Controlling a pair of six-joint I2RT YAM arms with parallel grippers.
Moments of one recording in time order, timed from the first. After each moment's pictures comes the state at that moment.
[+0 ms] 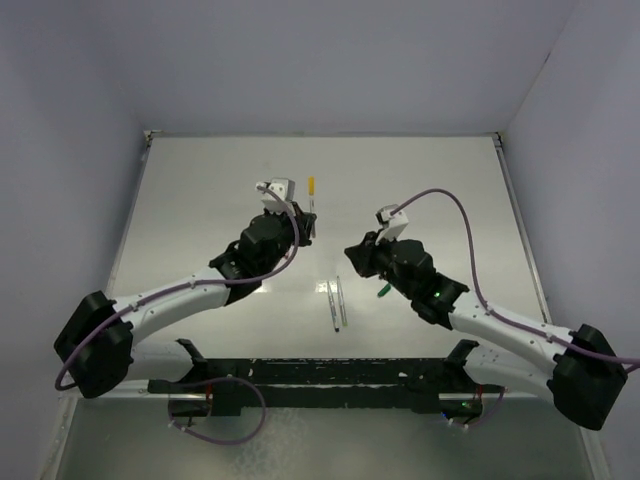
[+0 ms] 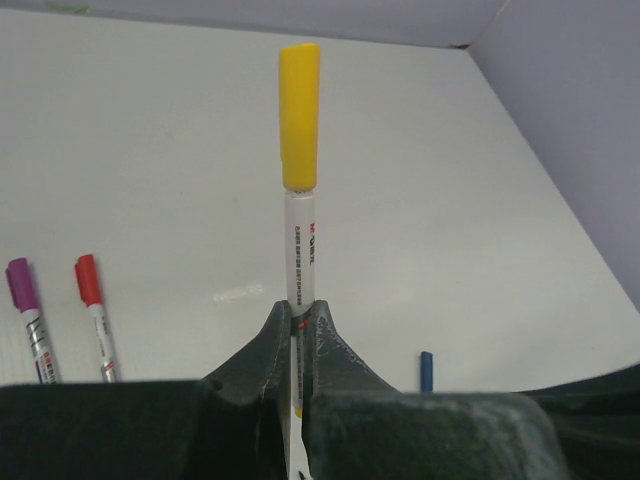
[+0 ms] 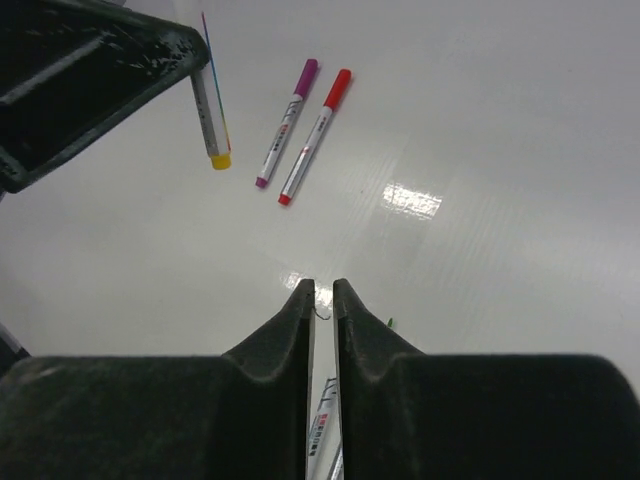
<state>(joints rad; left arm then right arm) -0.82 1.24 0.72 0.40 -0.35 -0.44 0.81 1.06 0.53 0.24 0.16 0.47</state>
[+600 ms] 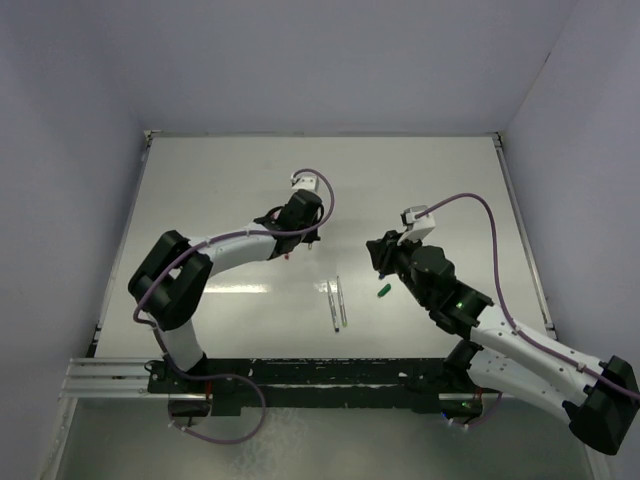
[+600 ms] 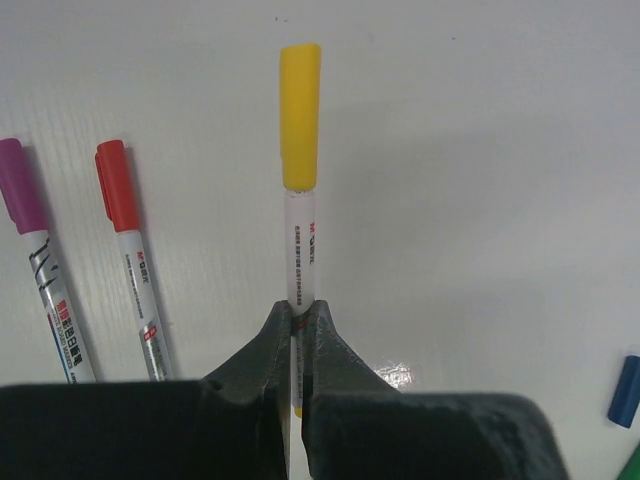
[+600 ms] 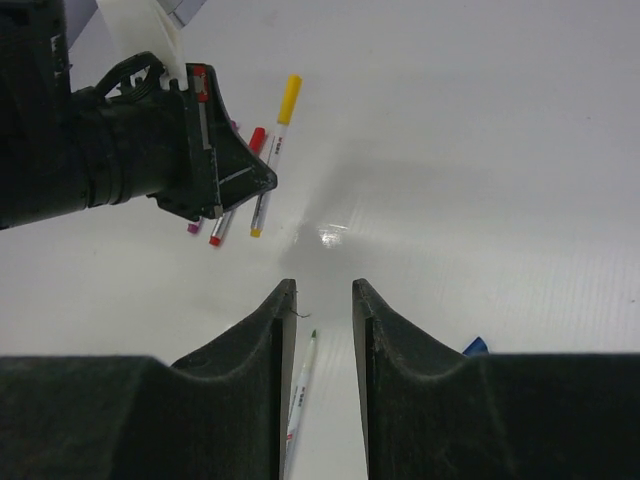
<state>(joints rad) -0.70 1.74 1.07 -0.05 -0.31 -0.50 0.81 0.82 0.53 0.06 0.39 0.39</state>
